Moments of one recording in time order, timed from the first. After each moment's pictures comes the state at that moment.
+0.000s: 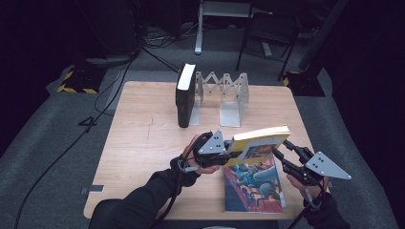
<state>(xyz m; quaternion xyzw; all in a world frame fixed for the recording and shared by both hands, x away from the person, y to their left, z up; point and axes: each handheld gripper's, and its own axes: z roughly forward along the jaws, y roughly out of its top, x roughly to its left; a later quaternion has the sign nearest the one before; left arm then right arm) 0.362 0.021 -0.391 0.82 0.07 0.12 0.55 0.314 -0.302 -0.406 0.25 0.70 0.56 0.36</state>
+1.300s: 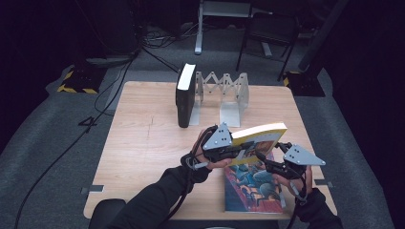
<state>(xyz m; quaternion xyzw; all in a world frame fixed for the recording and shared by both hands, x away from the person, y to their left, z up) 0.367 -0.002 -0.373 0.77 0.08 0.14 0.62 0.338 -0.268 -0.419 0.25 0.76 0.52 0.31</state>
